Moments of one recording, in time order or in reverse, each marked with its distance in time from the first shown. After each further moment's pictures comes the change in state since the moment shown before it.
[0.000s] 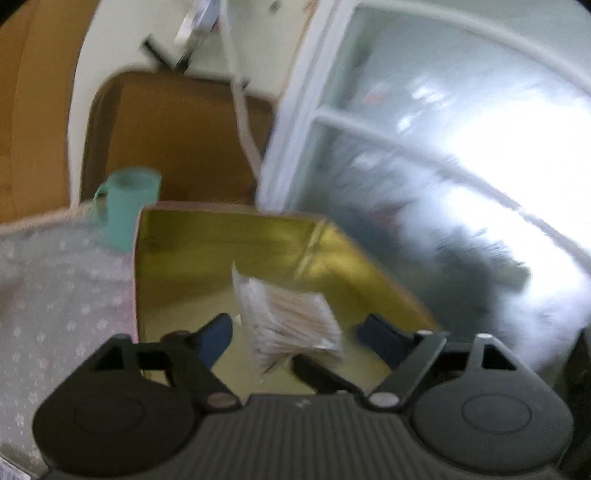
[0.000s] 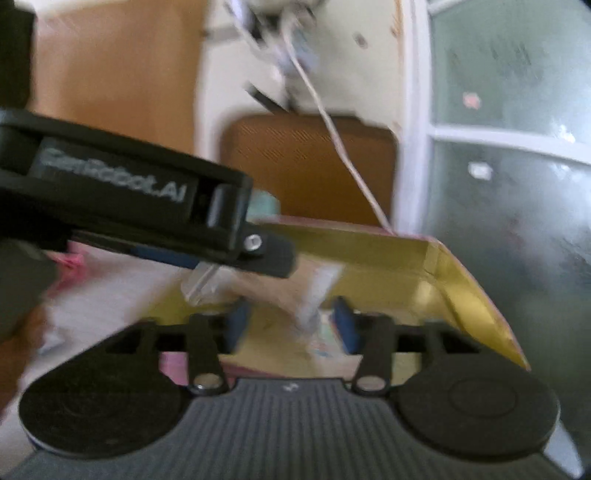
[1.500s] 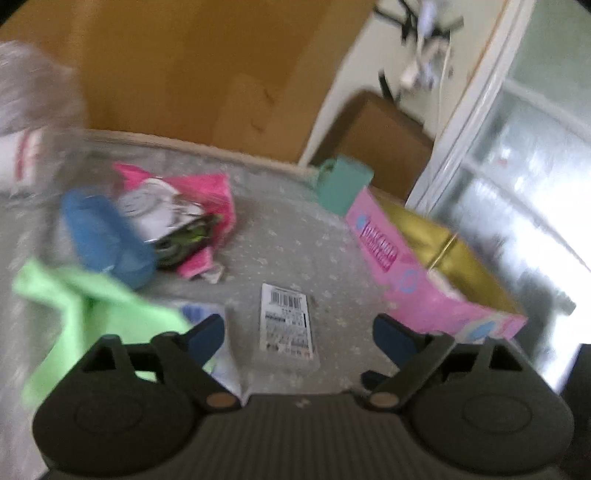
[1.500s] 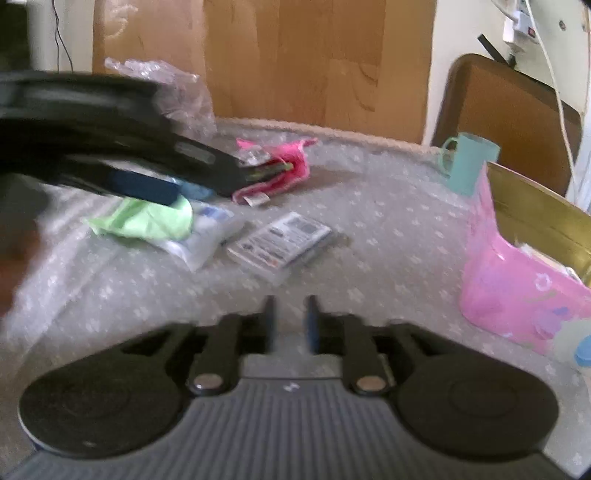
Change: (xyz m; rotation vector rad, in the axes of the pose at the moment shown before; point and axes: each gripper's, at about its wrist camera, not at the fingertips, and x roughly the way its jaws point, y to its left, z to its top) left arm -0.181 0.167 -0.106 -0.276 -0.062 0.227; right arm -0.023 0.200 -0.038 -0.189 0.173 0.420
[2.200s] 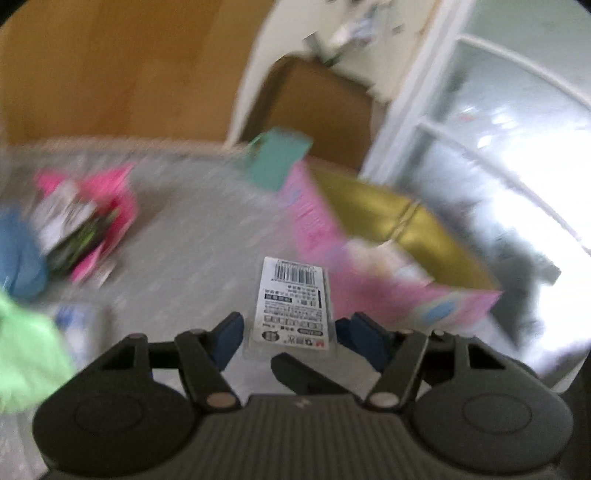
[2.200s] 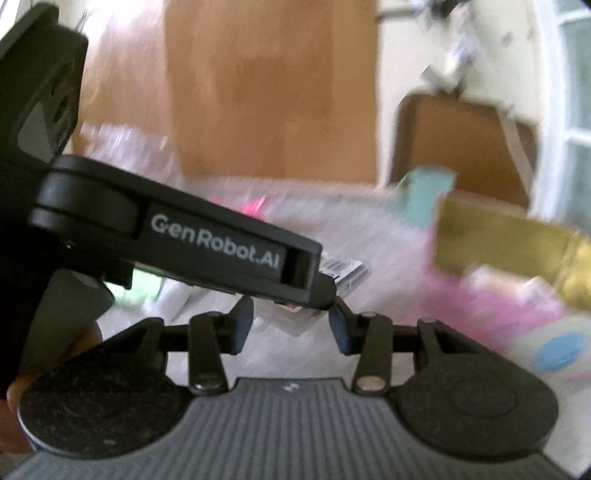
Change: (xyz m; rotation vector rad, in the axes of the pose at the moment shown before) left arm 0.033 -0.086 -0.005 0.097 0.067 -0.057; right arm -0.050 -0.031 0.008 0.095 -0.210 -0.103
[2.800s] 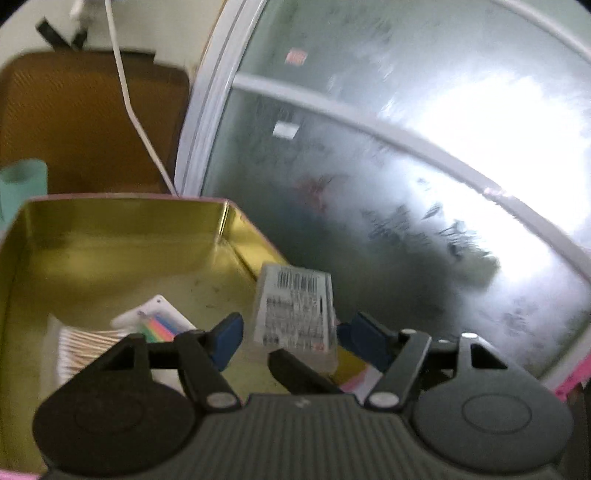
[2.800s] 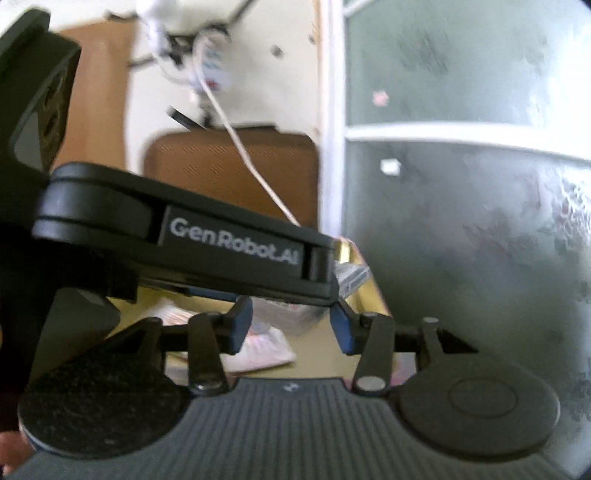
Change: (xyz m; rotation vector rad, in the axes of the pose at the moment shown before) left arm 0.178 -0.227 0.058 0.220 0.048 -0.290; right arm -0.040 -0.222 -0.002 0.131 -0.050 -0.433
